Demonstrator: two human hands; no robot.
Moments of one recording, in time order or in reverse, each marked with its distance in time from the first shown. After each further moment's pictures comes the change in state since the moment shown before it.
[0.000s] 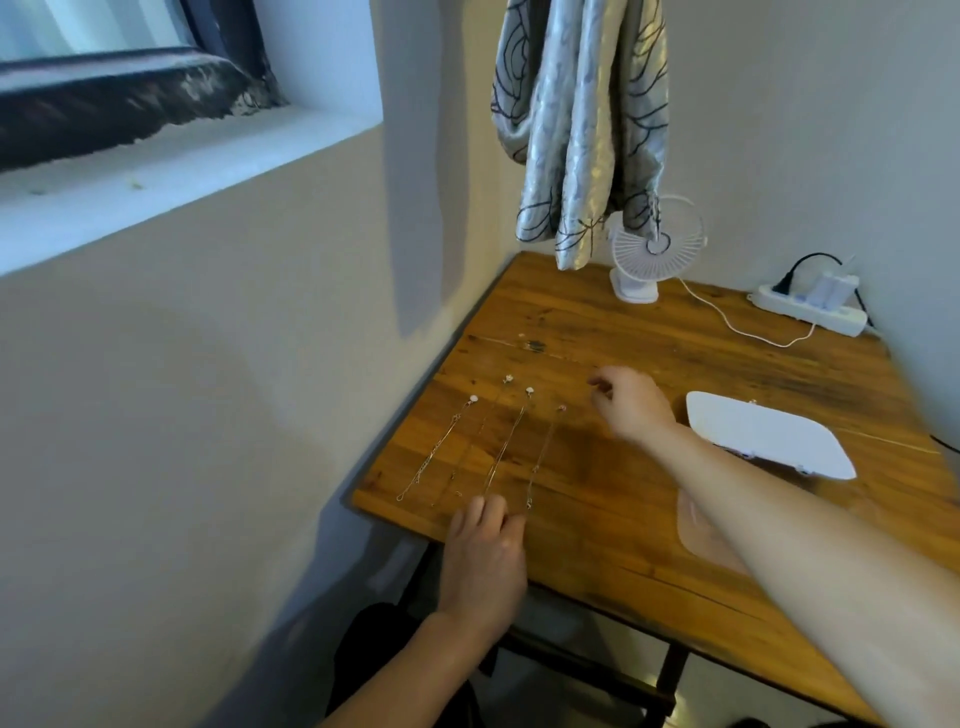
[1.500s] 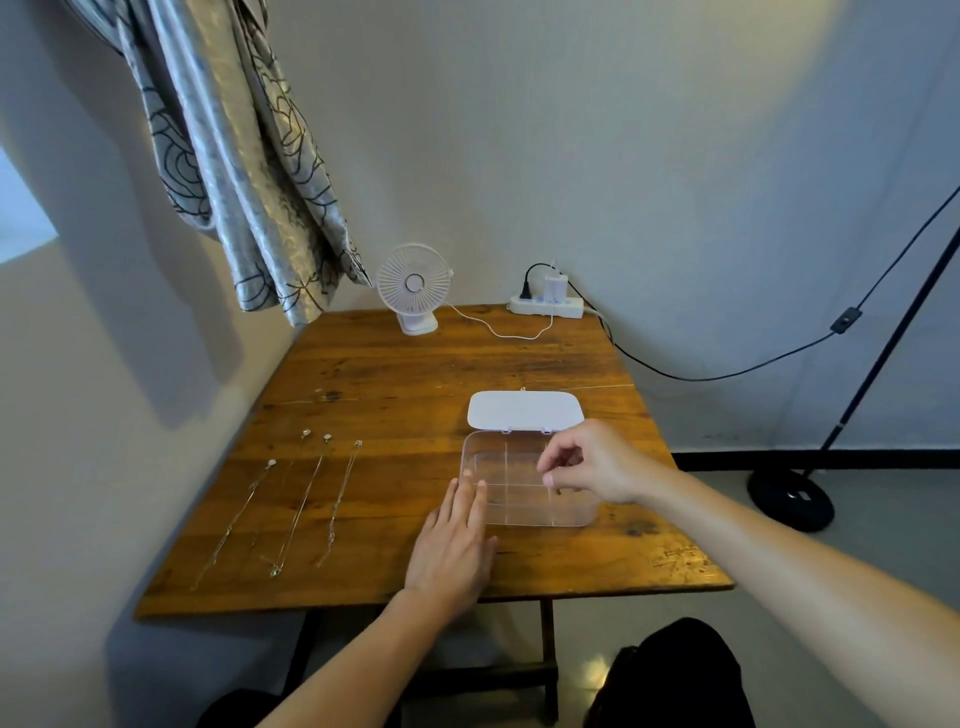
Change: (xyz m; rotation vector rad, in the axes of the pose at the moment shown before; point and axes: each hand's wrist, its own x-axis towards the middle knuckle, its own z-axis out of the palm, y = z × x) left_hand 0.028 0.157 0.025 0.030 -0.251 0.331; right_hand -0.204 0.108 -0.150 0.323 -0.141 0.092
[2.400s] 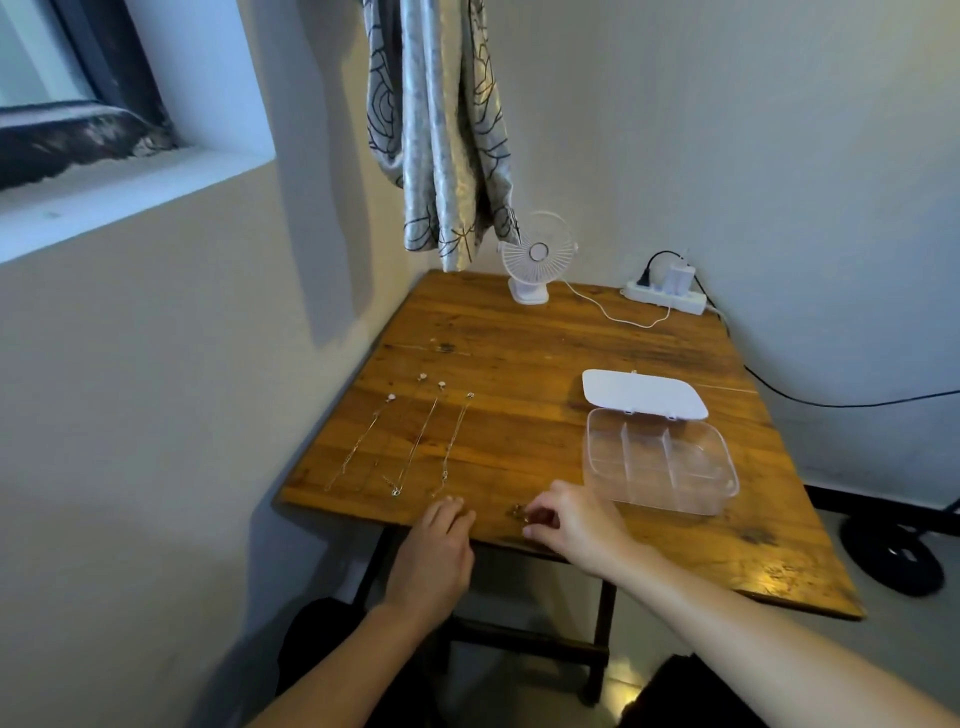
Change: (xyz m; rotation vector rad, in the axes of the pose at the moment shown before) left_hand -0.106 -0.104 0.003 -0.158 0.199 -0.167; right_hand 0.016 -0.040 0.166 -0.342 -0.038 -0.147
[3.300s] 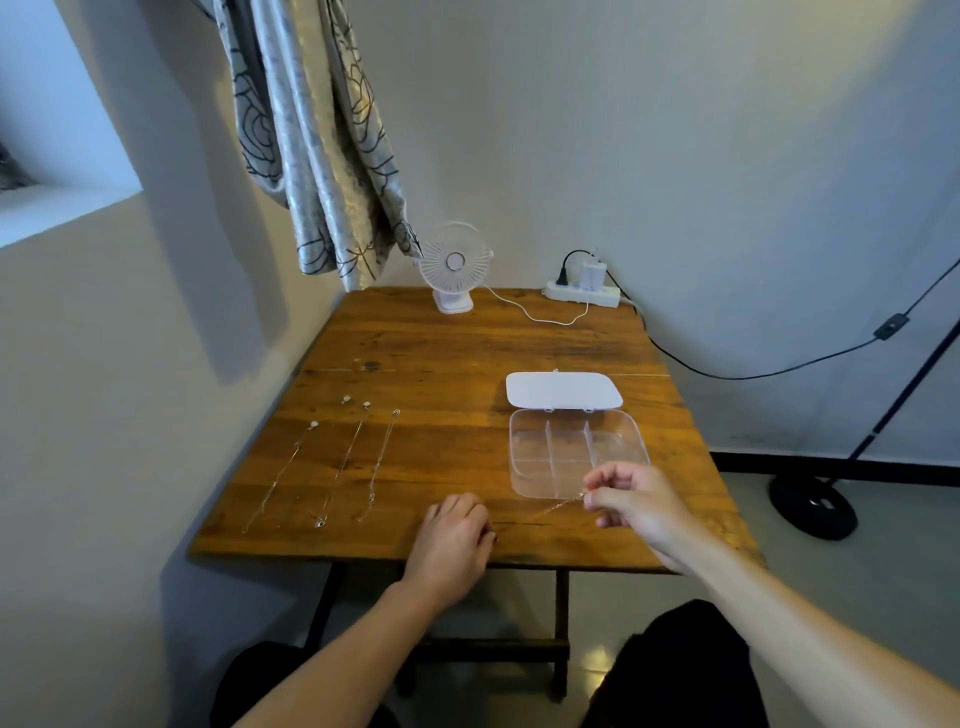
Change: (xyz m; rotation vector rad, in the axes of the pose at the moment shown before) left_hand 0.052 0.078 0.017 -0.068 -0.104 0.197; right_hand -0.071 0.075 -0.077 1.015 0.290 0.460
